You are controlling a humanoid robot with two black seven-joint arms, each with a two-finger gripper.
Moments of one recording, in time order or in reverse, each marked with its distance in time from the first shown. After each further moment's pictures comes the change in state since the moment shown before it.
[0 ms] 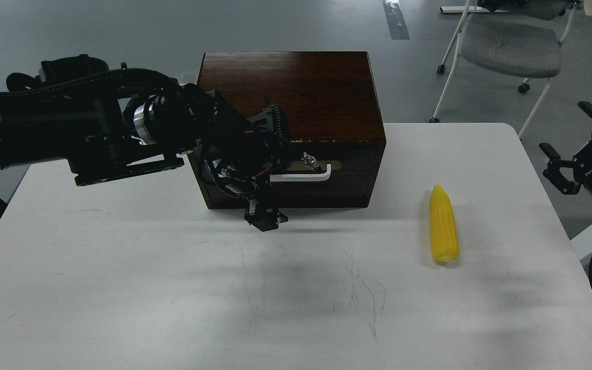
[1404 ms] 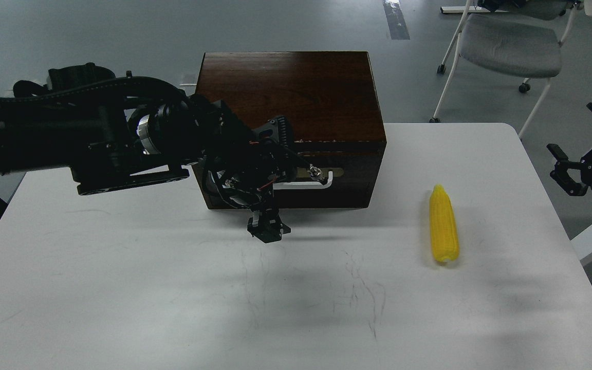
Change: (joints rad) left arm 0.001 0.000 -0.005 -0.091 -0.048 0.000 -0.027; right arm -0.013 -0.009 0.003 -0.006 0.001 0.000 0.024
